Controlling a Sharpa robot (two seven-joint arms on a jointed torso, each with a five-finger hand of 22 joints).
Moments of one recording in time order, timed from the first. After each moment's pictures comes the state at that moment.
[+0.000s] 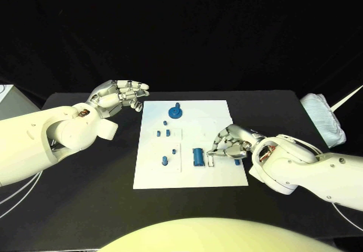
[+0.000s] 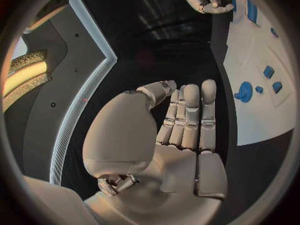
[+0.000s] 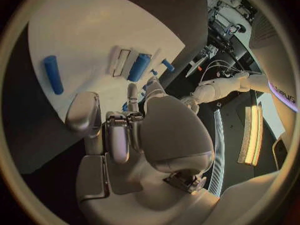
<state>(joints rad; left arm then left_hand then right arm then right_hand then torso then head) 1.20 -0.96 -0.05 1.50 -0.09 -0.05 0.37 1.36 -0.16 0.60 -0.02 0.27 0.85 0.19 0.31 0.35 0.93 0.13 0.50 0.19 1.05 0.05 1.20 0.52 0.17 0.93 0.15 0.95 0.90 1.12 -0.99 -0.18 1.85 -1.28 -0.47 -0.36 1.32 -0.06 -0.05 0.29 0.08 1.00 0.08 0.44 0.41 1.46 0.00 1.53 1.31 1.46 -0.07 1.57 1.31 0.10 1.43 0.03 1.05 1.25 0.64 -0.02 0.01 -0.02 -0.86</state>
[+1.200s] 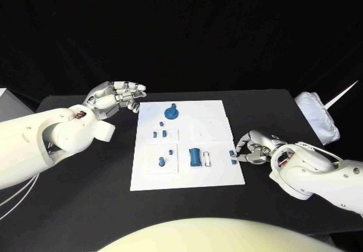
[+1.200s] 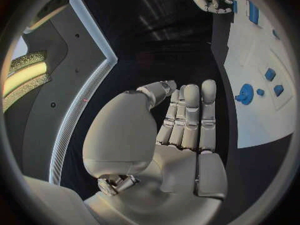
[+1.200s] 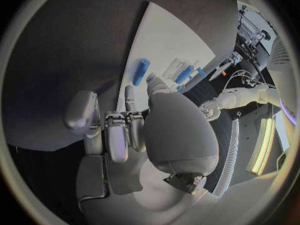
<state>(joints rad) 1.20 -0.96 -0.05 1.50 -0.09 -0.05 0.37 1.36 -0.16 0.60 -0.02 0.27 0.85 0.19 0.31 0.35 0.93 0.13 0.50 0.19 1.05 0.05 1.20 0.52 0.17 0.93 0.15 0.95 0.90 1.05 -1.10 -0.19 1.80 -1.41 -0.49 -0.46 1.31 -0.16 0.07 0.29 0.18 0.99 0.10 0.36 0.38 1.47 0.02 1.50 1.31 1.47 -0.05 1.57 1.31 0.10 1.43 0.06 1.04 1.26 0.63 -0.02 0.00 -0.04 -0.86</state>
